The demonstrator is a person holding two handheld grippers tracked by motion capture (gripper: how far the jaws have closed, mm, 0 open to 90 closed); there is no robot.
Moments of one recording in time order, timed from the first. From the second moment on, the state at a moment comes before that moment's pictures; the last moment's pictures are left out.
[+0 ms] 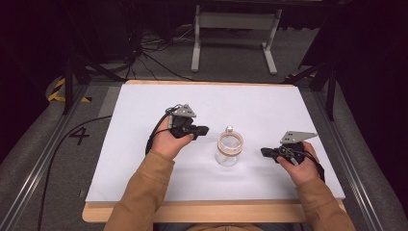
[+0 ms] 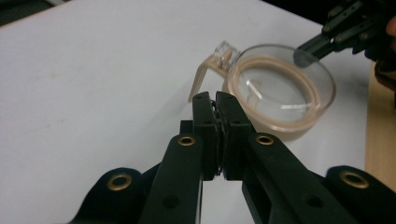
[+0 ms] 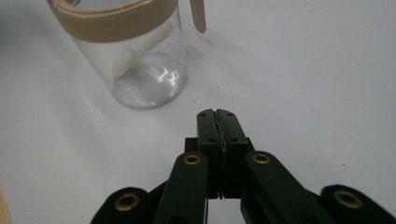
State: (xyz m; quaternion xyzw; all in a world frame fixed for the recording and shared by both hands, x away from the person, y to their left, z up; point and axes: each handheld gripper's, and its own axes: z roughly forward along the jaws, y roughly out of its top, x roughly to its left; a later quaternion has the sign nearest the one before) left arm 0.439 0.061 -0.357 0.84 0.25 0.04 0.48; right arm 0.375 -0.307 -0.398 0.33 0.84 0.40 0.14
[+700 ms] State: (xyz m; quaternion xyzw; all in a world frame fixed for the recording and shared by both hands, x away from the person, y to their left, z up) left arm 0.469 0.009 -0.369 0.82 0.22 0.04 0.53; right arm 0.353 -0.311 -0.410 0.34 0.84 0.40 0.13
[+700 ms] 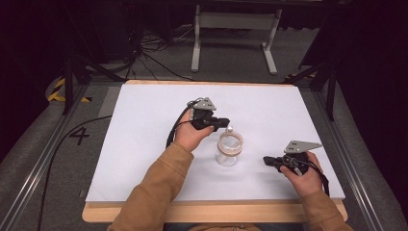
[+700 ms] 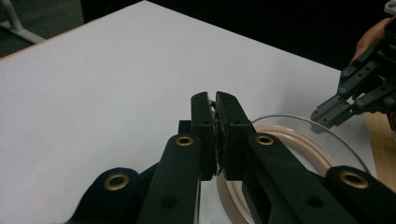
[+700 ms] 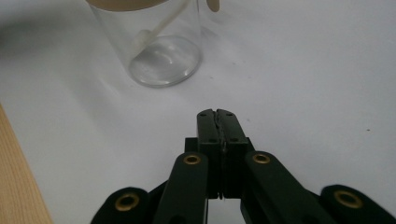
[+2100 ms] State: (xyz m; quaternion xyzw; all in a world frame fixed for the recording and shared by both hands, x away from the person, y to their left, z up) left arm 0.475 0.004 -0.378 0.82 0.22 0.02 0.53; right arm 0.354 -0.250 -0.391 0.28 0.82 0.48 0.10
